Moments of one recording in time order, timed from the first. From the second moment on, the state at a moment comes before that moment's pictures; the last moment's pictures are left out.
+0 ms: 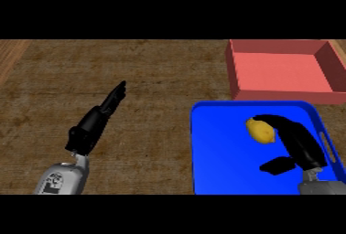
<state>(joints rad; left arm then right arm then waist) -0.18 0.12 -0.11 -1.54 -0.11 -0.15 0.07 -0.05 -0.28 0.04 -1.49 0.88 0.12 -0.09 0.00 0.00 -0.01</state>
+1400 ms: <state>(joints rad) -0.19 0.09 -0.07 -1.55 -0.14 -0.18 0.09 -0.10 -0.40 0.00 -1.80 1.01 0.22 -0.09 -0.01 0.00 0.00</state>
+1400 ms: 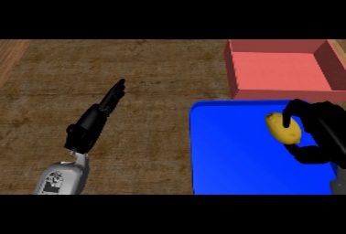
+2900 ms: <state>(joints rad) -0.21 0.08 -0.05 -1.53 -0.14 -0.21 0.09 -0.58 -0.51 -0.34 -1.83 0.58 0.49 0.30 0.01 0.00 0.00</state>
